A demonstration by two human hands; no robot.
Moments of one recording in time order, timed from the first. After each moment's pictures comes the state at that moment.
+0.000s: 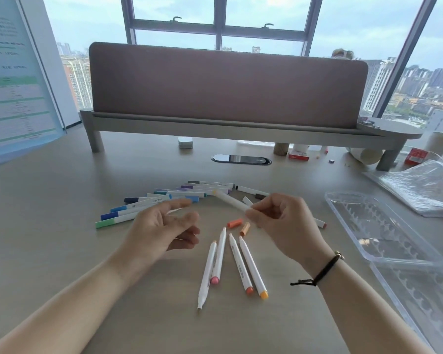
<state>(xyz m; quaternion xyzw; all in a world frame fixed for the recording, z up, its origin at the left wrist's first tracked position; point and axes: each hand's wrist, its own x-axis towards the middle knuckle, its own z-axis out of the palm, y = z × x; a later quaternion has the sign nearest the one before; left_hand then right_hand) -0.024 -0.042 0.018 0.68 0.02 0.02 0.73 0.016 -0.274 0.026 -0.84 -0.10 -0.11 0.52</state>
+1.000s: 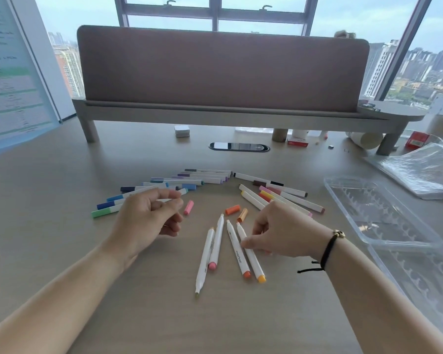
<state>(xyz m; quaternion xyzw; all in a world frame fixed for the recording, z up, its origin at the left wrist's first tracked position) -0.013 -0.030 0.006 0.76 0.03 0.09 0.64 0.008 -0.282 0.031 -0.96 -0.14 0.11 0.22</state>
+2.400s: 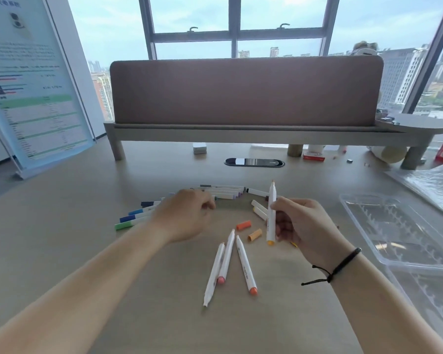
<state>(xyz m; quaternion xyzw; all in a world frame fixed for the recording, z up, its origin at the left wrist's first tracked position) 0.034 -0.046 0.031 0.98 -0.09 0.08 0.16 0.021 -0.286 0.040 -0.68 0.00 0.07 0.73</state>
